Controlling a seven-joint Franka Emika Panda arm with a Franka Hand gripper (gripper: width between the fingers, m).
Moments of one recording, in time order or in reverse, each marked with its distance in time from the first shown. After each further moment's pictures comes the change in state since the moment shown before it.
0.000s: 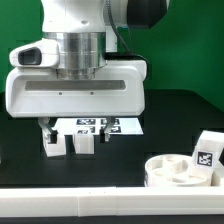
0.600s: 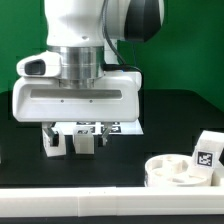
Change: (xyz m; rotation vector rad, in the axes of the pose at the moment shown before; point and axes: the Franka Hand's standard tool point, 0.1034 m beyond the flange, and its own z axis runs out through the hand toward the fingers) arm -0.046 -0.002 0.024 -0.002 -0.044 0.018
